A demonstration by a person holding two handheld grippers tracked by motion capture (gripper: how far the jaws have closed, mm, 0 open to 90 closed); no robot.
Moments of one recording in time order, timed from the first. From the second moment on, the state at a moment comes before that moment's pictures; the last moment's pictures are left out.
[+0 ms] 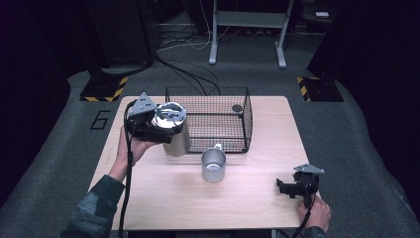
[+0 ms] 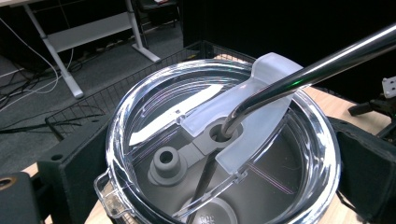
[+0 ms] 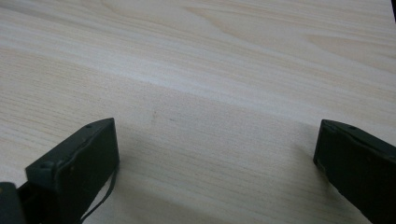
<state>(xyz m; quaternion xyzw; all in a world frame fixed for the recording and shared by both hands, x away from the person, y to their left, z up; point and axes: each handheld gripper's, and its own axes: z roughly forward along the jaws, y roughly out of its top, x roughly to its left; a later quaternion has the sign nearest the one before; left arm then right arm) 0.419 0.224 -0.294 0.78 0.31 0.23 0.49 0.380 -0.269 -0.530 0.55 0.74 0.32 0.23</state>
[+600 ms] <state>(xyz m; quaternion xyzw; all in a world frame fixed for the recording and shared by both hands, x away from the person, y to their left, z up) 0.452 0.208 -0.279 0.78 0.31 0.25 0.49 0.380 -0.269 -0.530 0.55 0.74 0.32 0.23</state>
